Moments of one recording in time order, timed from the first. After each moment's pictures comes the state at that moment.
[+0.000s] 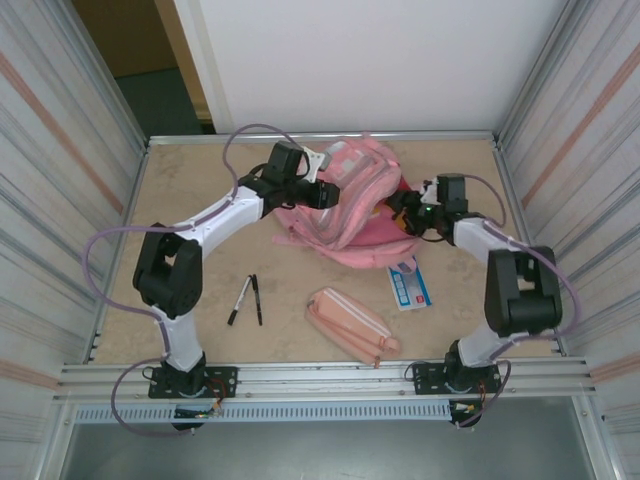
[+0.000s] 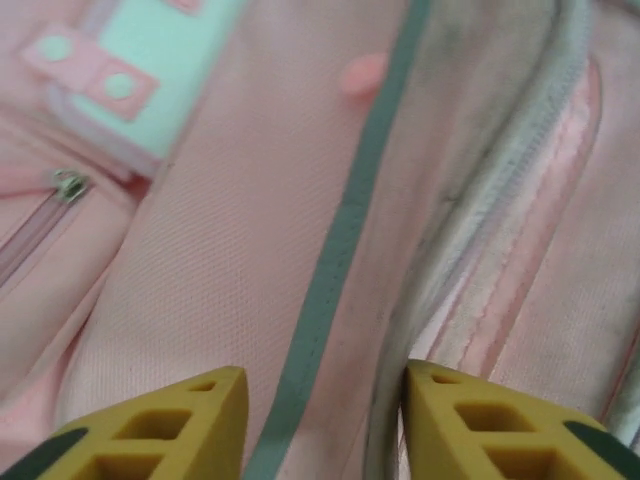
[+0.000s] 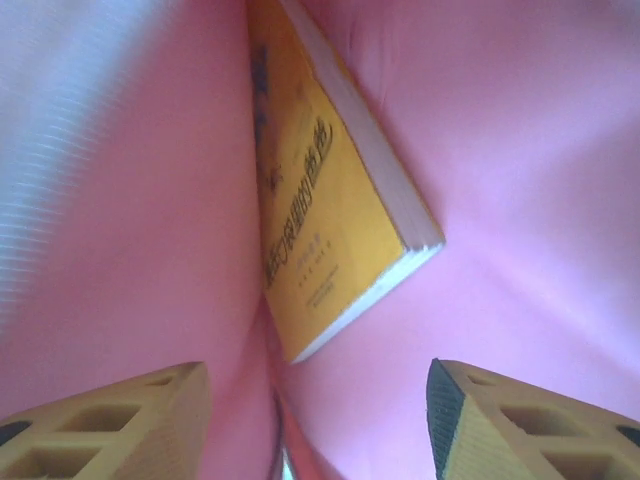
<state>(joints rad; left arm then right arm) -0.54 1.85 1.48 -0.33 0.36 -0.28 0.03 1.49 0.86 -0.09 -0.57 0.88</state>
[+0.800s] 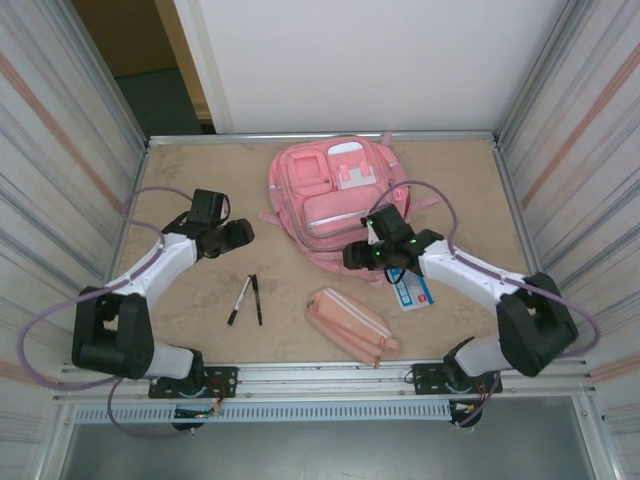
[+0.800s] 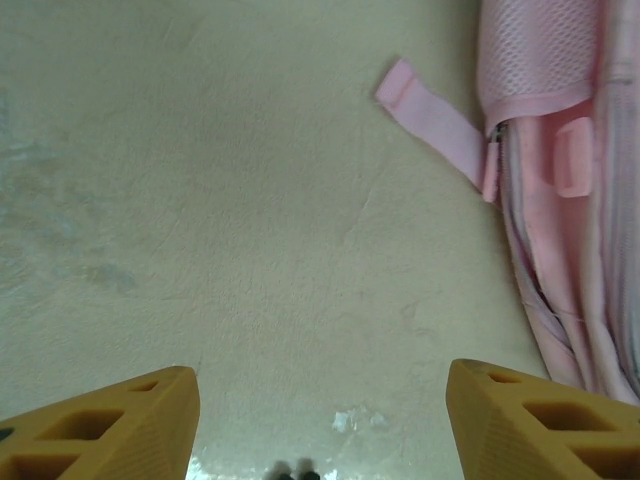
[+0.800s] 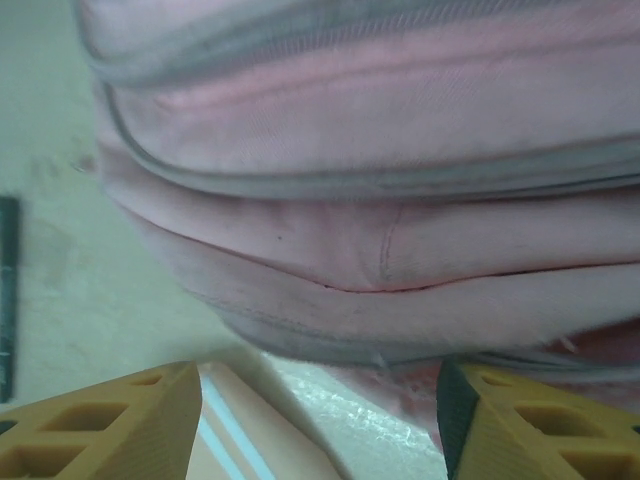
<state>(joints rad) -0.21 1.41 0.88 -0.47 0.08 -0.52 0.62 1.43 0.88 -0.44 -0.13 0.50</state>
